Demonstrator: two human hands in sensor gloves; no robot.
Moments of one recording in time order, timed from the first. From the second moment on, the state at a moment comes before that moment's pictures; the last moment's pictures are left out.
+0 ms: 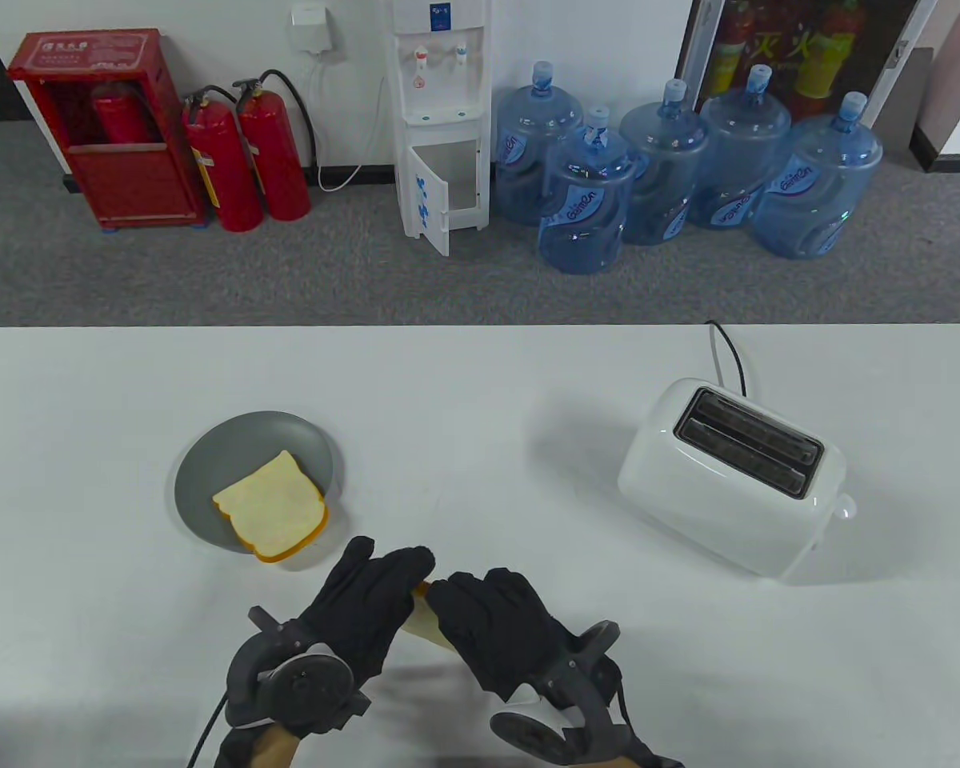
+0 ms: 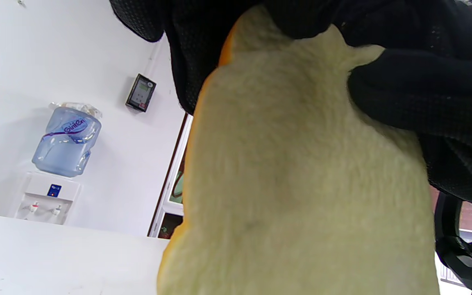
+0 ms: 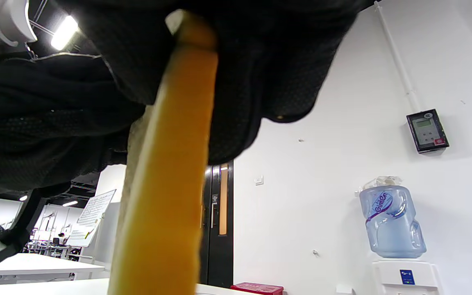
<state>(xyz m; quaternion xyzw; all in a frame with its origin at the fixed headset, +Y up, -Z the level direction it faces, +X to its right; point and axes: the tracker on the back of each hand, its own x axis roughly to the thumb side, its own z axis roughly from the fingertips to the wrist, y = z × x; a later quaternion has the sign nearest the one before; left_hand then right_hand) -0.184 -0.672 -0.214 0.21 -0.29 0.19 0.91 0.034 -0.672 -0.188 0.30 -0.34 0.88 0.13</state>
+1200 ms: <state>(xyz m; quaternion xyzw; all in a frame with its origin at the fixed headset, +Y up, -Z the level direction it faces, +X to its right) -0.260 -0.702 -0.250 0.12 0.01 -0.01 0.99 0.039 -0.671 -0.188 0.29 -0.35 0.88 0.12</state>
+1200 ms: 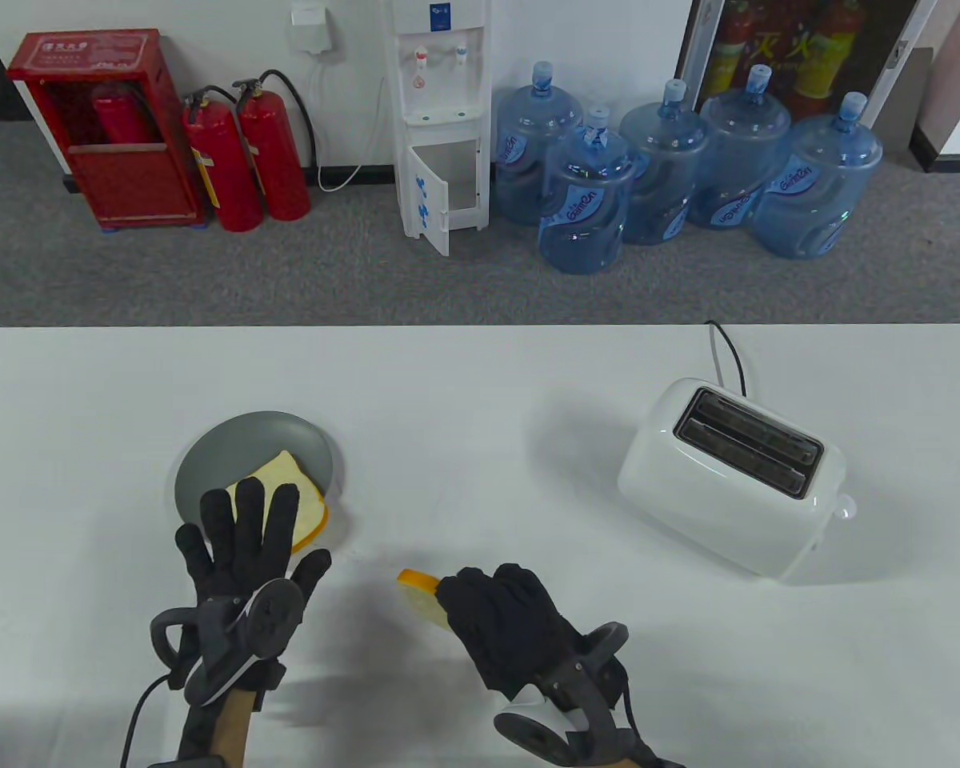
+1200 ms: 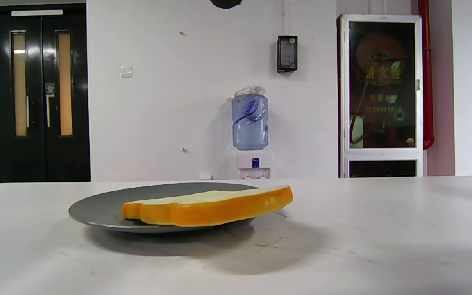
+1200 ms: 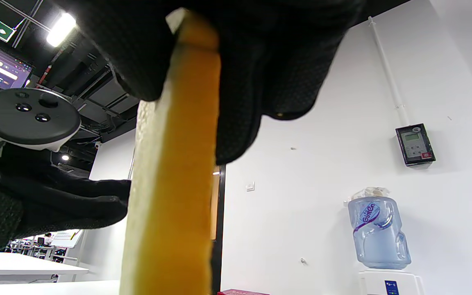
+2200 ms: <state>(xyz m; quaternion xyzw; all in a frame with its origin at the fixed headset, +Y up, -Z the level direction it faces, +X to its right) -0.264 -0.707 -0.255 0.10 0.01 0.00 1.00 0.047 -0.604 -0.194 0.27 -0.38 0.87 0.16</state>
